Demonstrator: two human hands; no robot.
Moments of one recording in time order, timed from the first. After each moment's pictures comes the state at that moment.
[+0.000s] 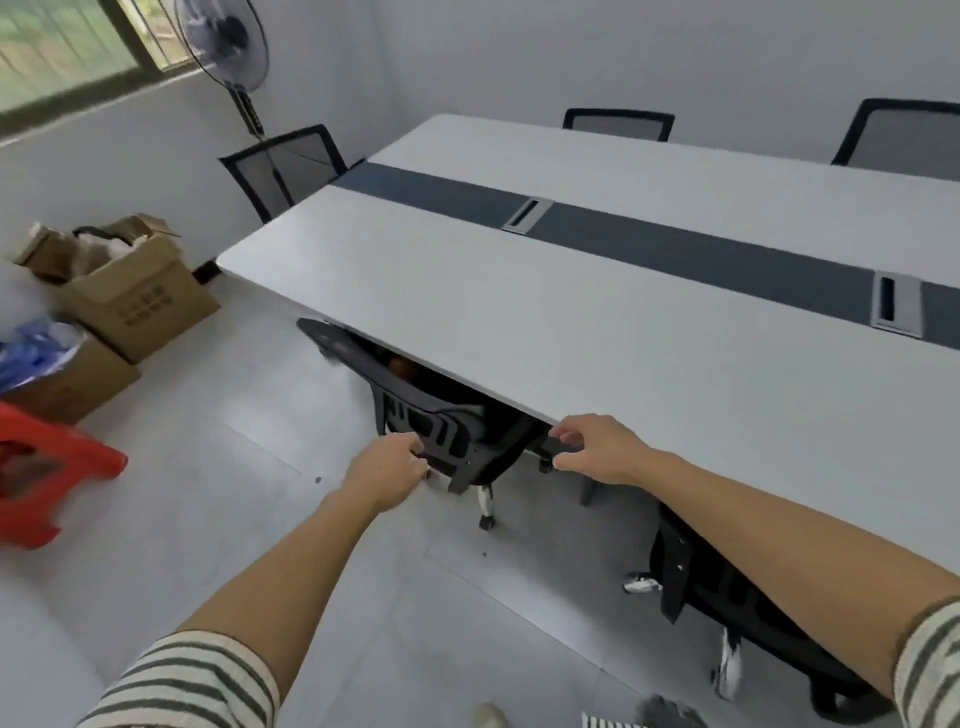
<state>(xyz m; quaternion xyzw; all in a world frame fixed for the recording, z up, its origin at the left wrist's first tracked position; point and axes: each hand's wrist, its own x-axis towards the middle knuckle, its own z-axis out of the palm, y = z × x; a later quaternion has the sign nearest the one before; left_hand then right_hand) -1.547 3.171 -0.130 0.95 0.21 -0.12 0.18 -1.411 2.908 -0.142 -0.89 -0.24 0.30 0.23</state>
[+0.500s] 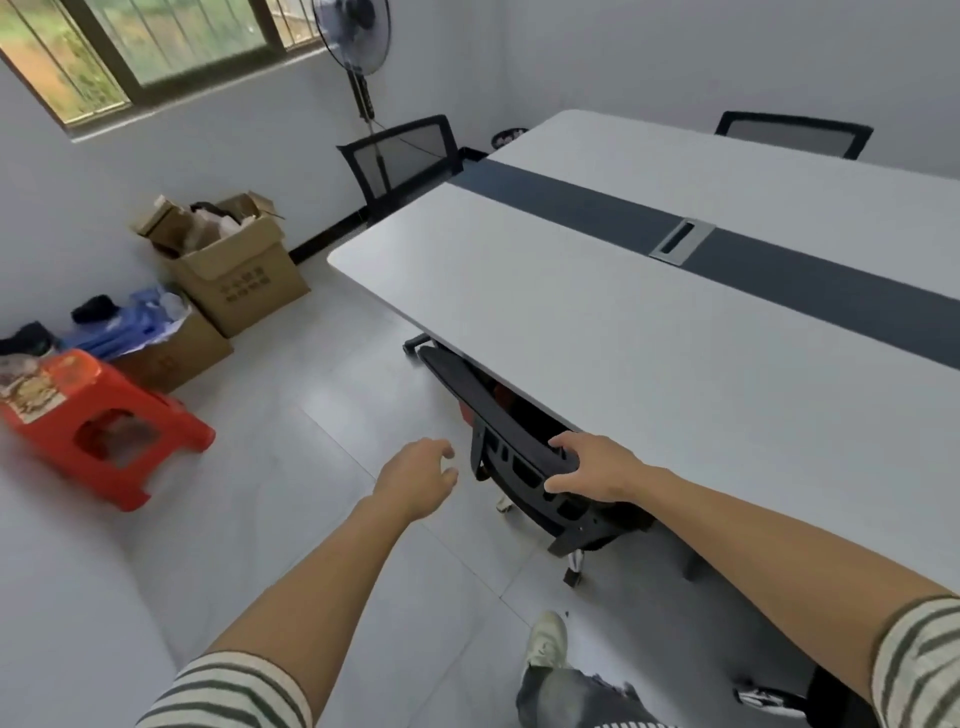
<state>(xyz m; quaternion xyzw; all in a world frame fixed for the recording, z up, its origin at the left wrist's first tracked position) -1.519 3.402 -0.140 0.93 0.27 -0.11 0.20 -1.354 3.201 -0.167 -0.86 -0.34 0.35 0.16</state>
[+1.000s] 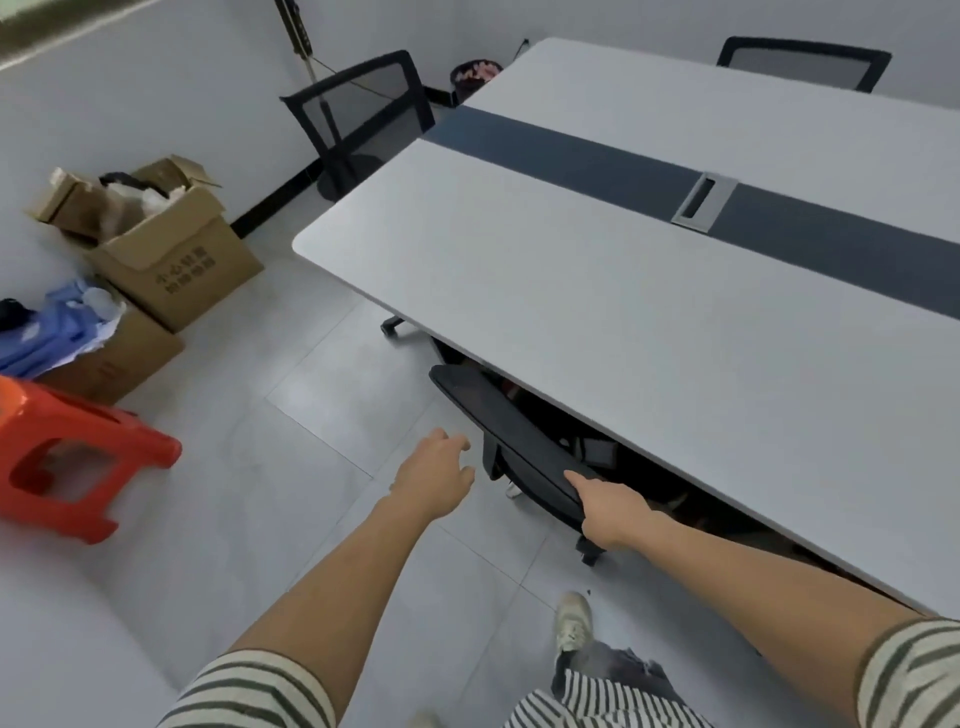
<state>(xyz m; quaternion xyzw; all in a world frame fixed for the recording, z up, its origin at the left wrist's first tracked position) -1.444 3.531 -0.180 0.94 0.22 -0.17 0.20 -1.346 3.315 -0.245 -0.87 -0.29 0.40 -0.01</state>
